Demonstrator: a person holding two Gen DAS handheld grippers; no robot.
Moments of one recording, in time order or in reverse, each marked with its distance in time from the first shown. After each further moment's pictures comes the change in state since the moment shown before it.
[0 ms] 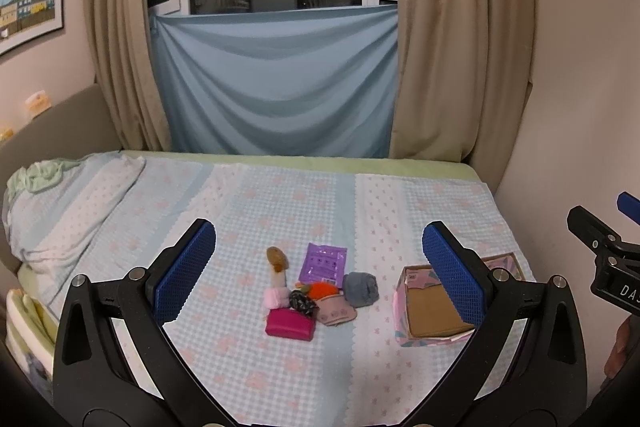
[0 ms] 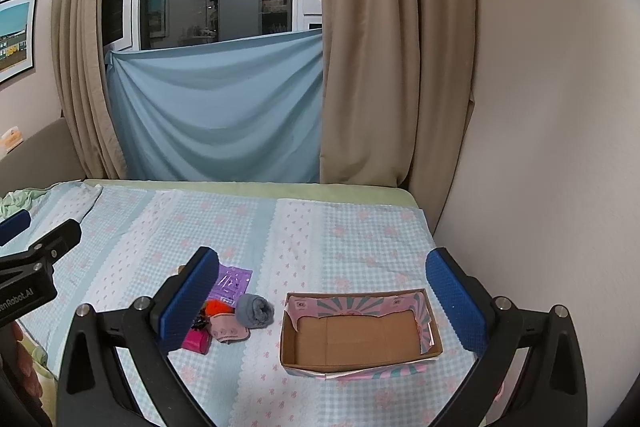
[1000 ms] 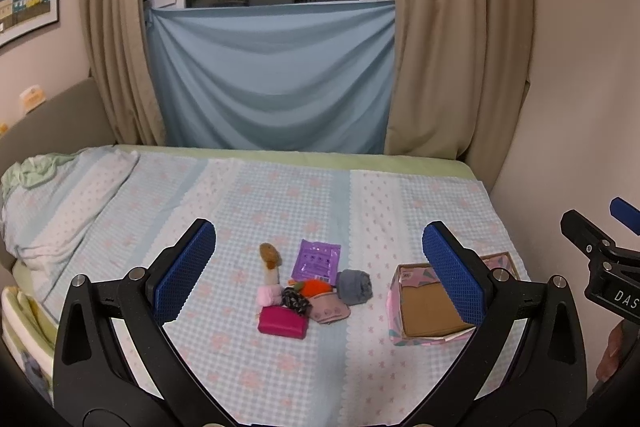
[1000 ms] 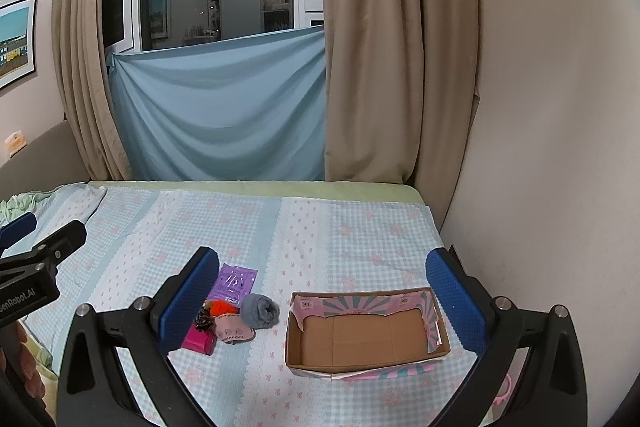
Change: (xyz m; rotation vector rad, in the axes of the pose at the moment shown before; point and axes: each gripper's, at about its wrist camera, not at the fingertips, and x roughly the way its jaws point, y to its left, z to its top) left arm 0.010 -0.003 0.002 -0.011 0.021 -0.020; right arm 0.005 -0.002 0.001 0.012 0.008 0.020
